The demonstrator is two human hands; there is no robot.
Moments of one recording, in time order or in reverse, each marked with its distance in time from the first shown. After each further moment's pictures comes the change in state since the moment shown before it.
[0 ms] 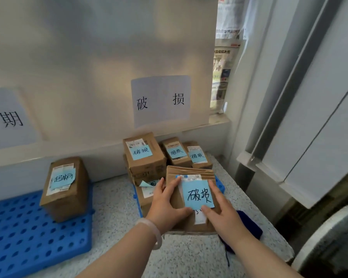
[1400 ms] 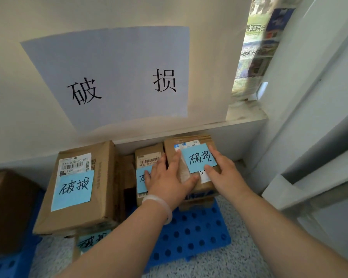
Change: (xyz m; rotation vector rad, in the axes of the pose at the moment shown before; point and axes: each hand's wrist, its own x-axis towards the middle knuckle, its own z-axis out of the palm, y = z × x) left_hand 0.324 0.003 0.066 0.472 0.091 -0.312; right_hand 0.377 0.026 -0.069 -0.237 -0.150 -0.019
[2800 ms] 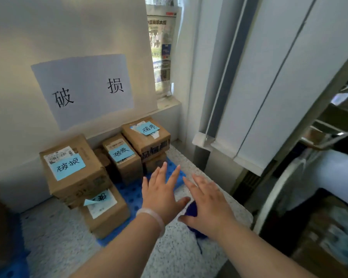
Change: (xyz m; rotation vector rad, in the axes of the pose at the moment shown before) left_hand -0.238 -0.044 -0.005 0.261 -0.049 0.649; right_hand -0.348 -0.026 0.076 -0.680 0.209 0.037
